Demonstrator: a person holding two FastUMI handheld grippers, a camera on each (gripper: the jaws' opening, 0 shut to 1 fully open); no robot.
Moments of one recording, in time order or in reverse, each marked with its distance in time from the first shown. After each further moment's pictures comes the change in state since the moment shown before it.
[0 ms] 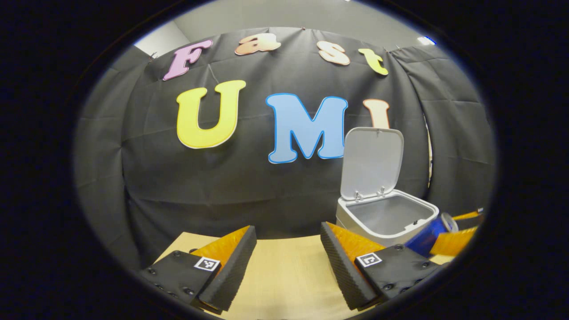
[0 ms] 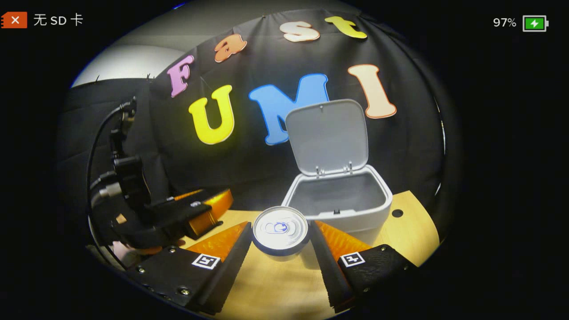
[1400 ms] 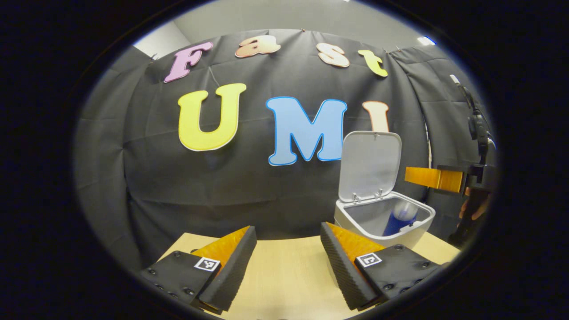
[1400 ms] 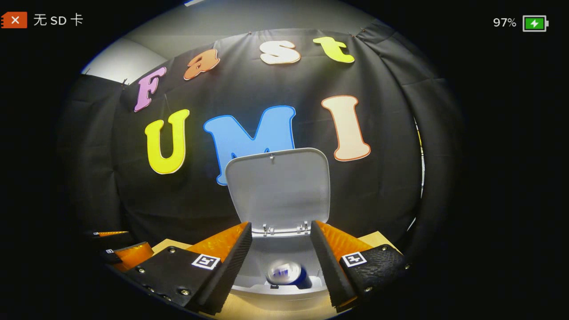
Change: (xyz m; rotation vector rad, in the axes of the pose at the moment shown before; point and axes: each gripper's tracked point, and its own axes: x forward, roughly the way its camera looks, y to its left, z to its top) left arm -0.012 0.000 0.009 0.004 -0.009 0.005; right arm 0.069 -0.095 0.080 -0.085 -0.185 -0.242
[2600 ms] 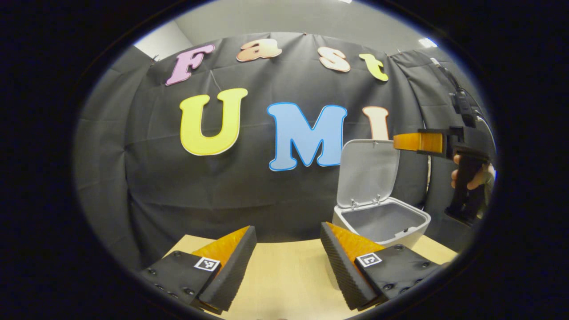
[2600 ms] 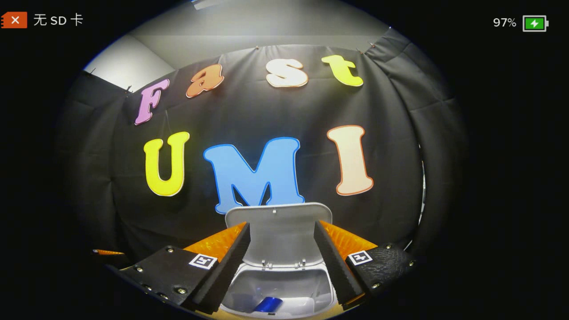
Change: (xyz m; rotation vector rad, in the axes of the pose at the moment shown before) left arm -0.011 -0.002 0.019 -0.011 -0.019 0.006; right arm 0.025 0.006 0.094 -0.053 -0.151 -0.004
